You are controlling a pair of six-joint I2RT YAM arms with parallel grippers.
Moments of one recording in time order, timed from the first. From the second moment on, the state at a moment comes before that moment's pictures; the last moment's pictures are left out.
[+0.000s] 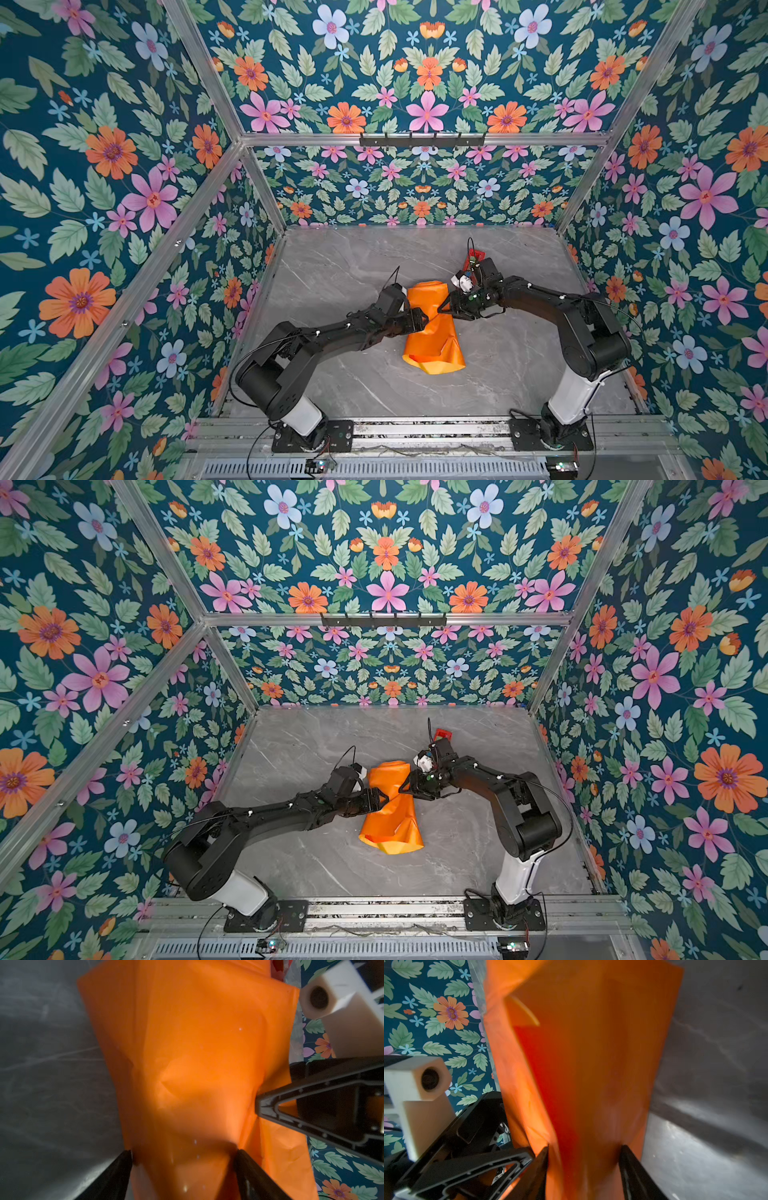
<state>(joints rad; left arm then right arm) -0.72 1.56 0.73 0.05 0.21 -0.81 0.38 1.79 1.07 -0.39 -0.70 0.52</state>
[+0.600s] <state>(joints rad) -0.74 1.55 0.71 0.06 0.17 -0.84 0.39 1.74 1.07 -0.50 -0.68 0.49</state>
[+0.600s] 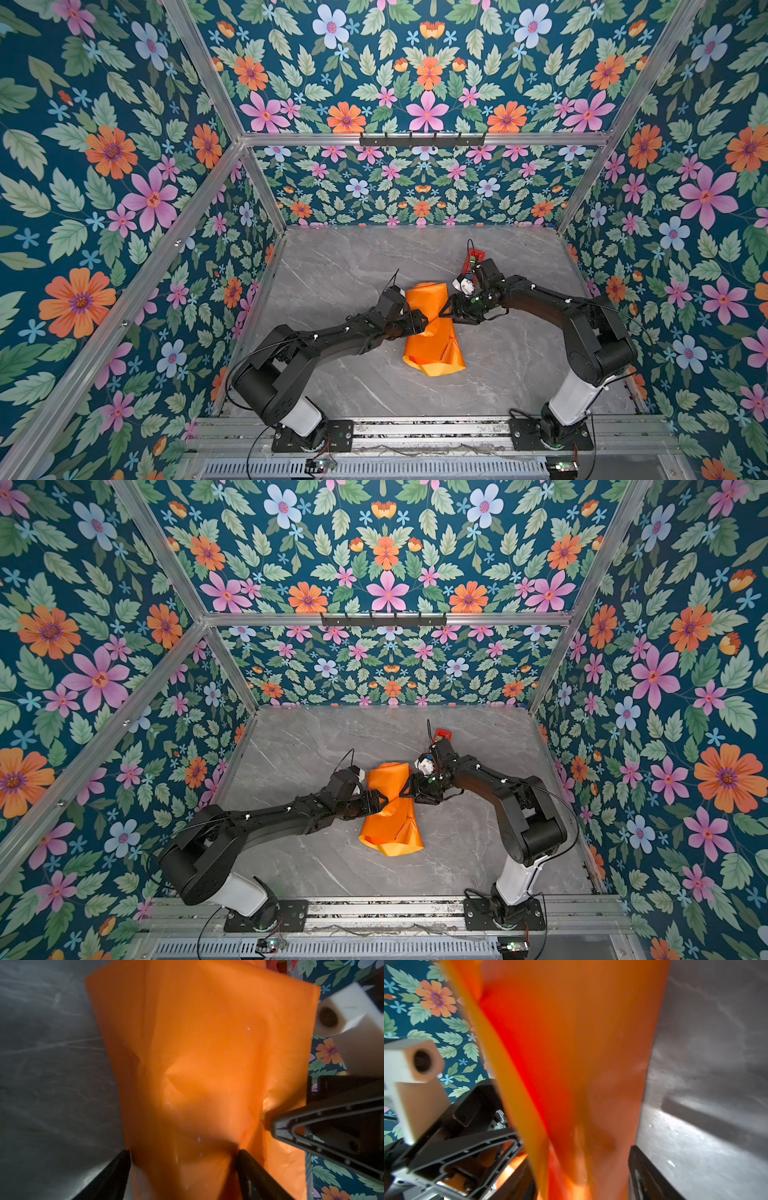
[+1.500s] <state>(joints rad) -0.69 1.47 0.78 -0.07 0.16 -0.78 0.36 1.83 1.20 -0.61 -0.66 0.40</state>
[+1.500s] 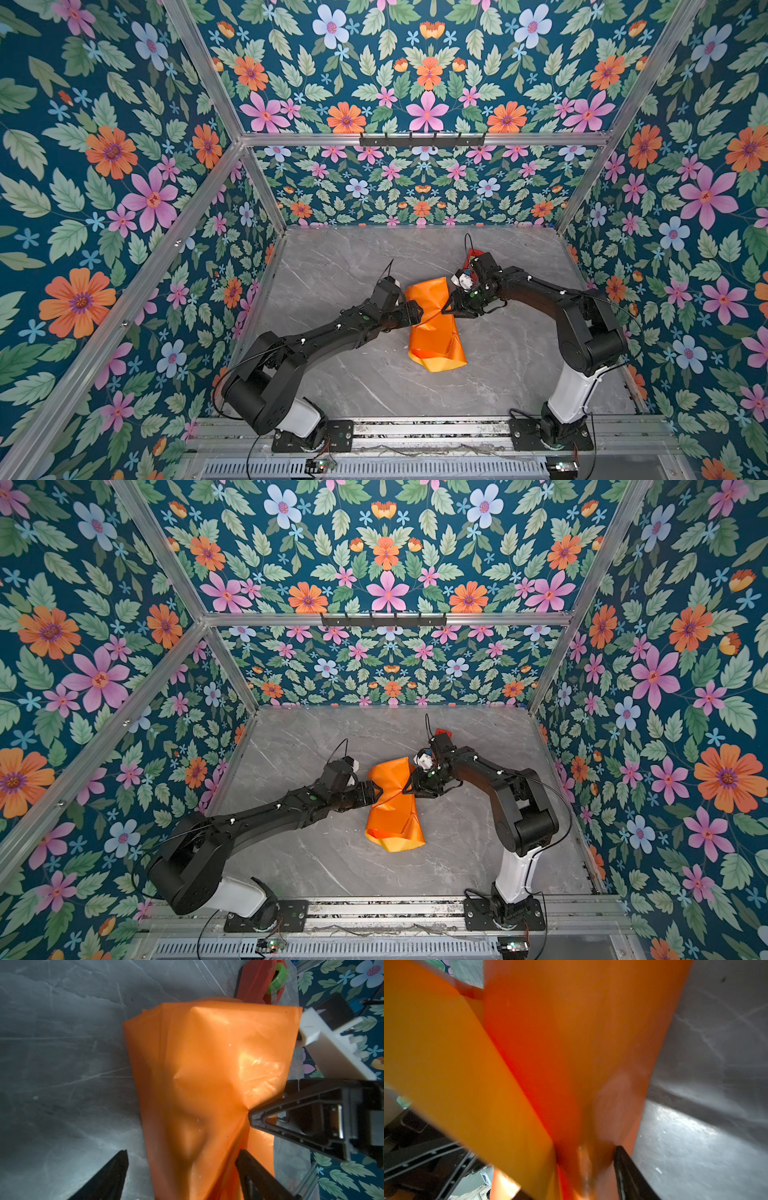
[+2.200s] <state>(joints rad) -0.91 1.27 0.61 -0.01 0.33 -0.68 0.36 1.85 1.20 -0.60 -0.69 0.39</state>
